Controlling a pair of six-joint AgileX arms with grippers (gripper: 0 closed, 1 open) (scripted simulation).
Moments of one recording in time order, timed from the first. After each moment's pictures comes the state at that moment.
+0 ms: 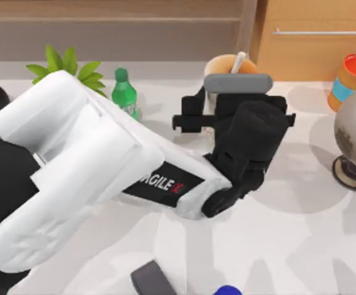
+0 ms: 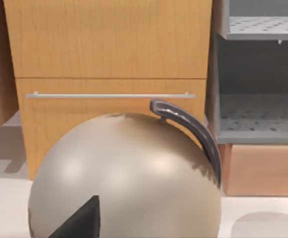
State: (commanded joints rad) left arm -0.91 2.26 1.26 0.71 -0.84 -0.22; right arm 0.00 0.00 0.00 0.00 0.00 0.00
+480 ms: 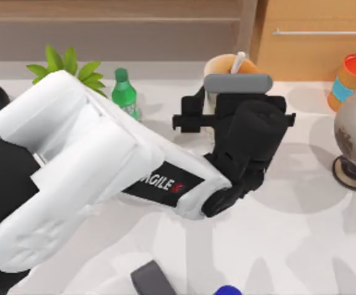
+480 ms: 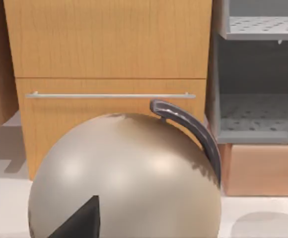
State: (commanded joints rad) left arm -0.91 2.26 1.26 0.71 -0.84 -0.22; right arm 0.00 0.00 0.00 0.00 0.00 0.00
